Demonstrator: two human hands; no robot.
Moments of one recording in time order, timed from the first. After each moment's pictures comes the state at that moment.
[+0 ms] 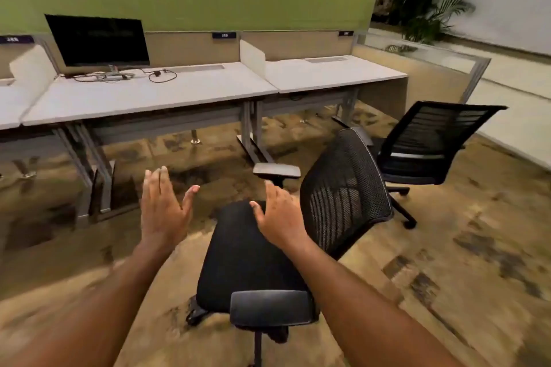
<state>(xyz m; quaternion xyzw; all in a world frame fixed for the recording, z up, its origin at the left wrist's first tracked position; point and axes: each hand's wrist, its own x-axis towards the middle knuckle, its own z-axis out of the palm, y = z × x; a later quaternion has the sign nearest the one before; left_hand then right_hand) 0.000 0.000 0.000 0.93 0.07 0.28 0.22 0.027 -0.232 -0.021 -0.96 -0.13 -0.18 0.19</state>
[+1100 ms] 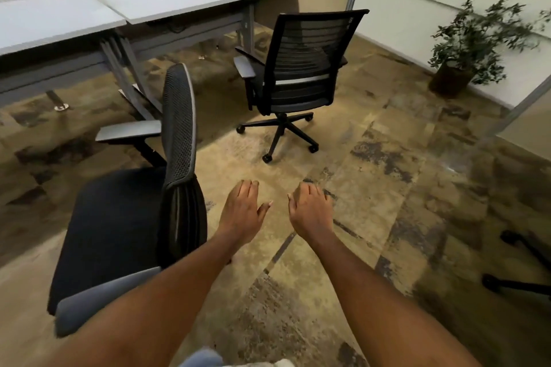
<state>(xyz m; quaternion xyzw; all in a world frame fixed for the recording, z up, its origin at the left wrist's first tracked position) 0.015 -0.516 -0.136 0.95 -0.27 0.05 0.15 -0.034 -0.686 -0.138 -0.98 0.16 -0.10 0.11</state>
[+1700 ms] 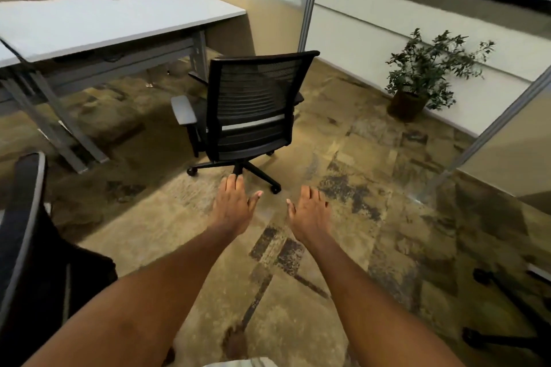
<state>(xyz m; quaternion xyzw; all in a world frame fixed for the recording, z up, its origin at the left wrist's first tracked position) 0.276 -0.767 -0.120 0.95 -0.24 0.04 0.19 0.183 -0.930 -0.122 -0.96 0.24 -0.13 0.09</state>
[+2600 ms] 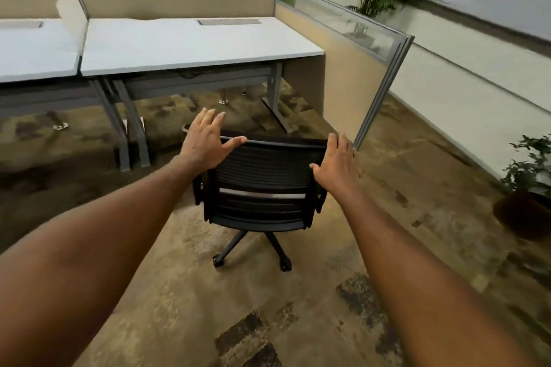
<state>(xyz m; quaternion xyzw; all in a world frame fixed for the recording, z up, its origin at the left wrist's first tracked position) 0.673 -0.976 0.010 0.98 -0.06 0.15 0.15 0.652 -1.267 -0.009 -0.99 0.05 -0.10 0.11</state>
